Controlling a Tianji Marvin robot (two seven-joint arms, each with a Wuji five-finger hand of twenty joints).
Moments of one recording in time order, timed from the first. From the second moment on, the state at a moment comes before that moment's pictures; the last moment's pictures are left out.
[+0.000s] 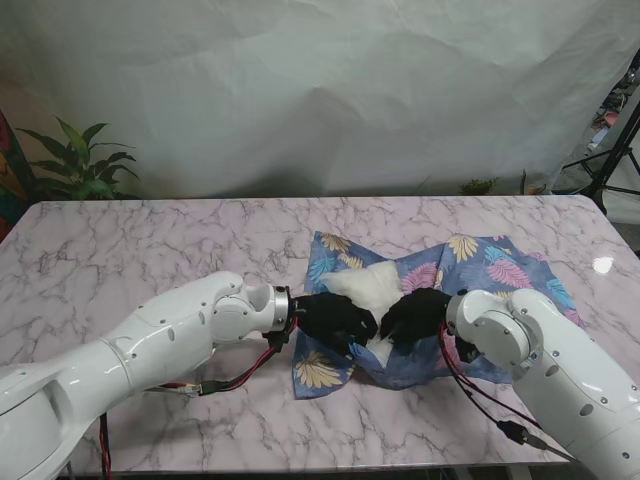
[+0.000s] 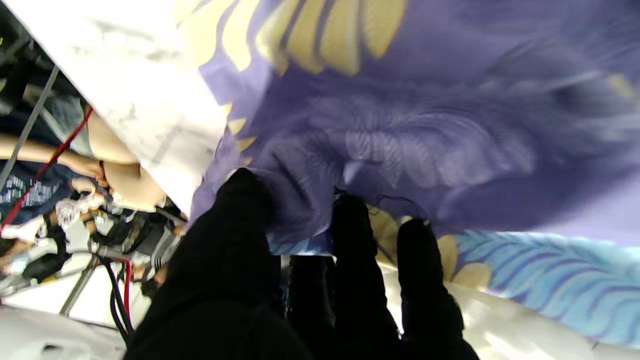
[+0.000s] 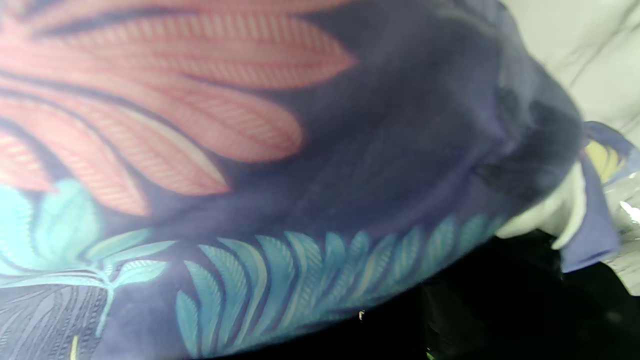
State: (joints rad) left arm 0.74 -1.22 -0.29 -0.93 0.51 -0.71 -0.10; right arm -1.30 -0.97 1.10 -1.51 -0.87 -0.26 0.61; left_hand 1.10 -0.24 0.15 -0.03 0.60 -0.05 0.88 0.37 0.25 -0.08 0.66 0.77 0.43 -0.07 0.71 0.98 0.13 0.02 0.90 0.67; right_hand 0.22 -0.22 1.02 -0.03 0.57 -0.20 0.65 0.24 0.61 -0.14 0.46 0.28 0.54 -0.21 0.18 0.17 0.09 -0.10 0.84 0.19
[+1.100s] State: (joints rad) left arm 0.79 -1.19 -0.34 -0.89 0.52 -0.91 -0.03; right arm -1.28 -0.97 1.08 -1.50 -0.87 -0.25 0.62; left_hand 0.89 -0.27 0.19 -0.04 0.64 -0.07 1.10 0.52 1.12 -0.09 0.49 0.40 0.75 0.01 0.40 0.51 0.02 -0.08 0.30 0.38; right_hand 0.22 -0.21 1.02 -0.03 0.56 -0.20 0.65 0.24 0.62 -0.15 0.47 0.28 0.55 -0.21 0.18 0.17 0.10 -0.10 0.84 0.20
